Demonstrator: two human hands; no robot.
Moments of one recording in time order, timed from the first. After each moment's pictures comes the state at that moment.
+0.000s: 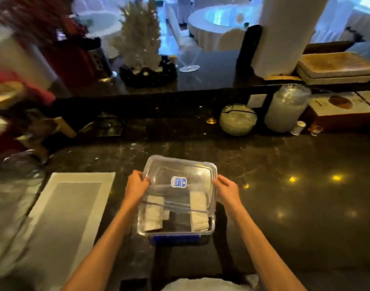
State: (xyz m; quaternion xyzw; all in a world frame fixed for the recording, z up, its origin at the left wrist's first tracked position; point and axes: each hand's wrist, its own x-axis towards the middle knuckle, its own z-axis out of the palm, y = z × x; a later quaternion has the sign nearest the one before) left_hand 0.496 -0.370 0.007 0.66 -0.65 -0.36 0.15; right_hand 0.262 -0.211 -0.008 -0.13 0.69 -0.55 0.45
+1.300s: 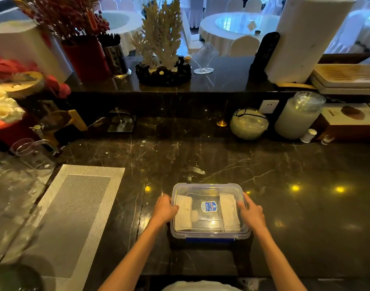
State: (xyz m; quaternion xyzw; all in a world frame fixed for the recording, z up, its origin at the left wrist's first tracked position) left_hand 0.505 -0.307 -0.051 0.64 -0.63 -0.44 0.03; right_hand 0.259 -0.168 -0.057 -0.26 0.87 -0.25 0.34
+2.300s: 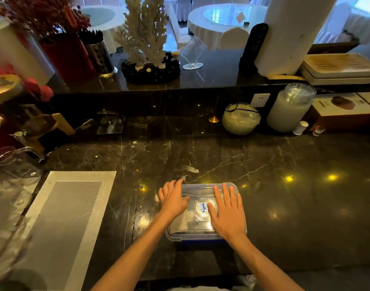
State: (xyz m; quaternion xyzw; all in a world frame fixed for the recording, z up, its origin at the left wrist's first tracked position) left_hand 0.454 -0.315 -0.056 0.54 -0.79 -0.29 0.01; right_hand 0.306 -0.180 -0.083 -0.51 0.85 -0.03 0.09
